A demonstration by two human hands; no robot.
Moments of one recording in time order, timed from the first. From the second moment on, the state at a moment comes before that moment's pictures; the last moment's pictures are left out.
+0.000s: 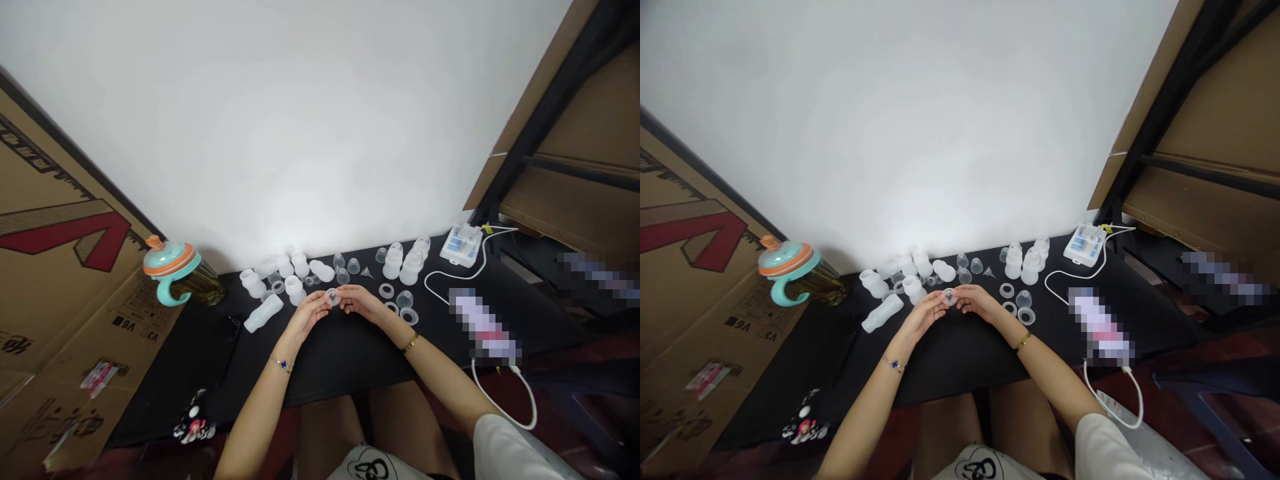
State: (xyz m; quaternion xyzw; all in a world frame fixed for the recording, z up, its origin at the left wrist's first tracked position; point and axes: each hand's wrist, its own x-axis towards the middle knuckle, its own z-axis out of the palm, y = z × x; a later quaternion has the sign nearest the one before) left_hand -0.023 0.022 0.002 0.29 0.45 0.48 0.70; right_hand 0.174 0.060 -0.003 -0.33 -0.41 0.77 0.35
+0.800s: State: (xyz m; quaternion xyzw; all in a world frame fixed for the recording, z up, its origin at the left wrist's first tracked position) left_hand -0.023 0.021 0.001 0.31 0.43 0.48 0.70; right_hand 0.174 0.055 0.005 -0.33 -0.41 0.77 0.35
